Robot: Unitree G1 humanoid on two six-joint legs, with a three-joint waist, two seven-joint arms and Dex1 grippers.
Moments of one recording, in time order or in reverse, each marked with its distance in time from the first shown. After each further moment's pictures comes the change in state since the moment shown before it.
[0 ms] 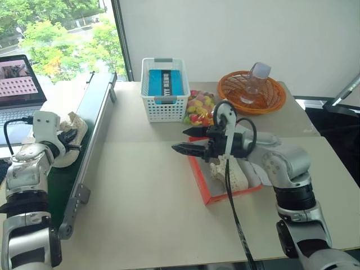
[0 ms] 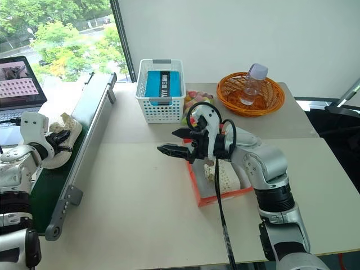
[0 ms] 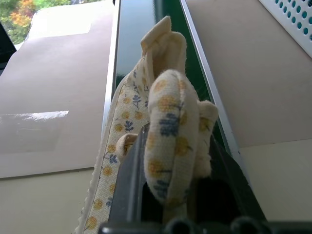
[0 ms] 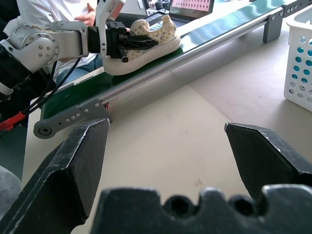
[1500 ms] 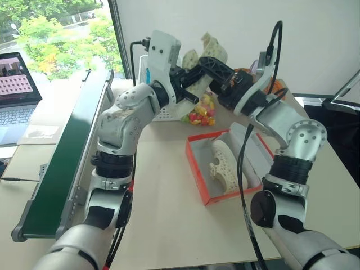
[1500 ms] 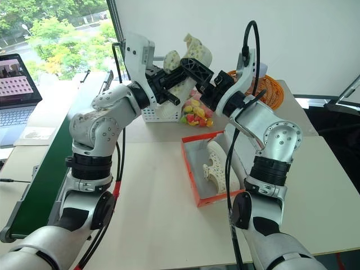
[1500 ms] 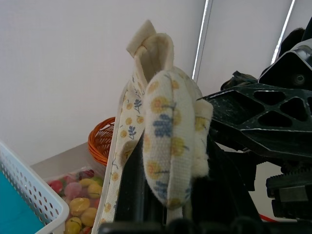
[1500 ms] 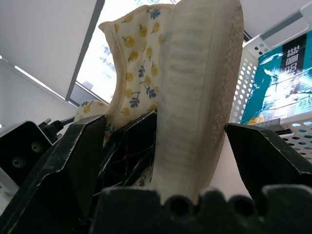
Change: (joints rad) left arm -0.465 -0.537 -0.323 -0.447 -0.232 0.268 0.009; right arm -0.266 0.236 -0.521 0.273 0.655 0.142 -0.889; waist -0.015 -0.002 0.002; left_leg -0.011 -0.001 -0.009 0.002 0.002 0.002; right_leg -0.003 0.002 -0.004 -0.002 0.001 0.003
